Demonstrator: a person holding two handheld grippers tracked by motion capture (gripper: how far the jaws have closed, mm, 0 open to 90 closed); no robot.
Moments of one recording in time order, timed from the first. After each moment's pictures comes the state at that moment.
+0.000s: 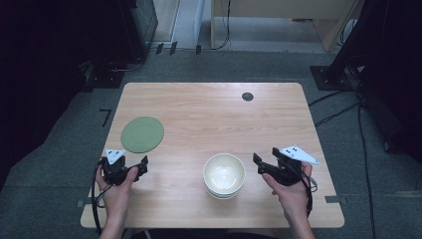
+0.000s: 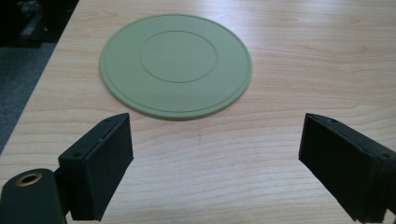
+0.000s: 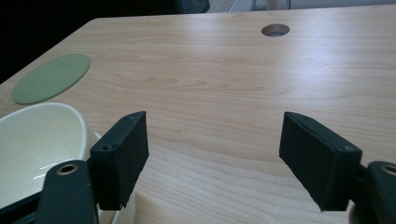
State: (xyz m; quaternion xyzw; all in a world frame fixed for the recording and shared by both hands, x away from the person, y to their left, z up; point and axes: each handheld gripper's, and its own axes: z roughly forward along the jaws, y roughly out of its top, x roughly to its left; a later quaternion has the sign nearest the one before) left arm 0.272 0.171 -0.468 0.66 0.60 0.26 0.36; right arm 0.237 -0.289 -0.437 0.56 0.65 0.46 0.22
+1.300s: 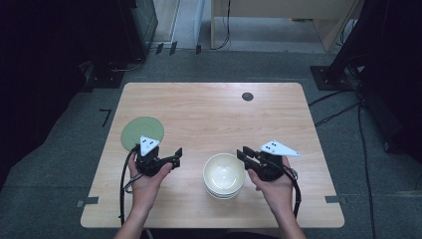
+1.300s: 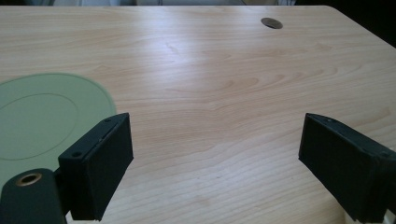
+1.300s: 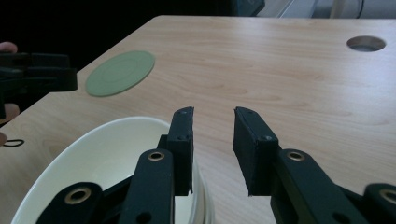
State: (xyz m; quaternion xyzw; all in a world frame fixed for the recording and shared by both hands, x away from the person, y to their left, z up) left arm 0.279 0.082 -0.434 0.71 0.51 0.22 0.44; right arm 0.246 -0.246 -0.425 0.49 0.70 0.50 0.16
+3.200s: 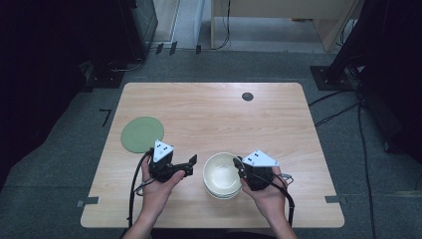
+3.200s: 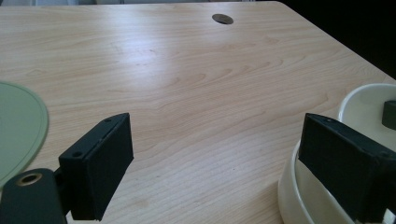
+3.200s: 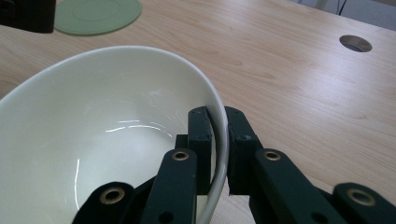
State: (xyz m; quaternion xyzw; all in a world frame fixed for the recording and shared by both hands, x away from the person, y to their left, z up) left arm 0.264 0.054 -0.432 0.73 0.47 0.18 0.46; right arm 0.232 -0.219 -0.439 0.44 0.76 0.41 0.23
